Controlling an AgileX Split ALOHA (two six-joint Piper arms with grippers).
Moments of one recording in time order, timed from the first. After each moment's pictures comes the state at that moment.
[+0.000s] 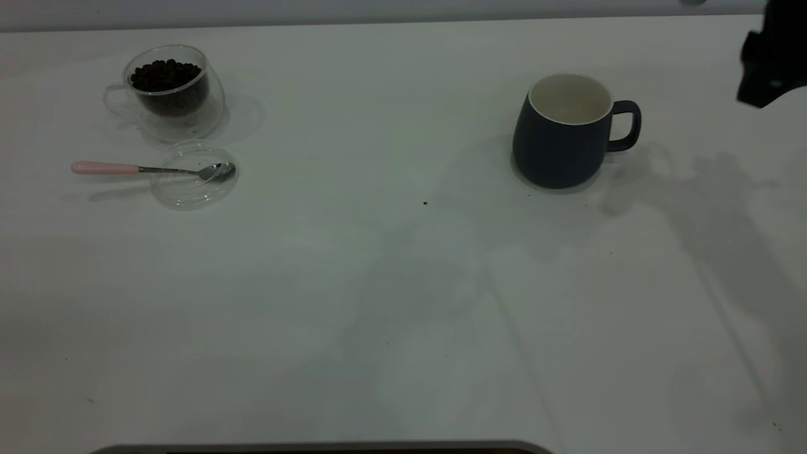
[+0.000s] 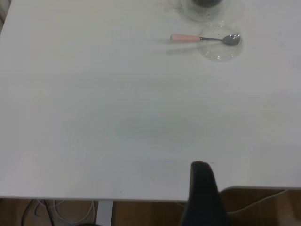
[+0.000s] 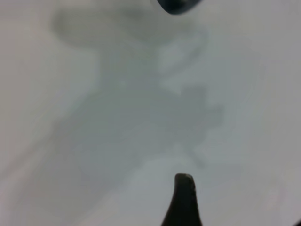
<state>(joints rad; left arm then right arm) 0.01 -0.02 -0.49 0.00 1.14 -0.02 0.15 2.00 -1.13 -0.35 0.42 -0.61</state>
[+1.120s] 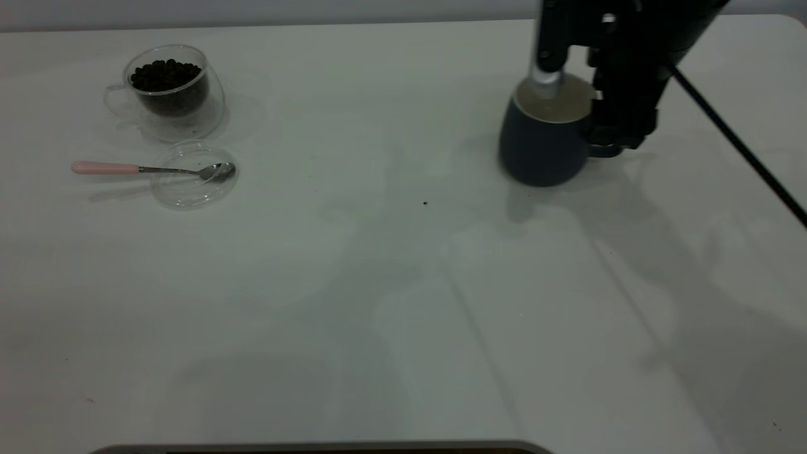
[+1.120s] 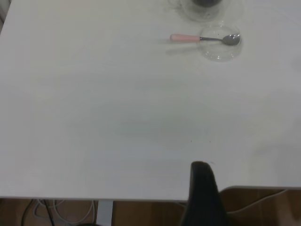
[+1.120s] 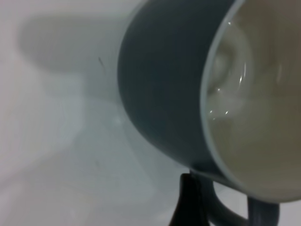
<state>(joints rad) 0.01 -0.02 -0.49 0.00 1.14 -0.02 0.35 2.25 -1.26 -0.33 0.18 -0.75</state>
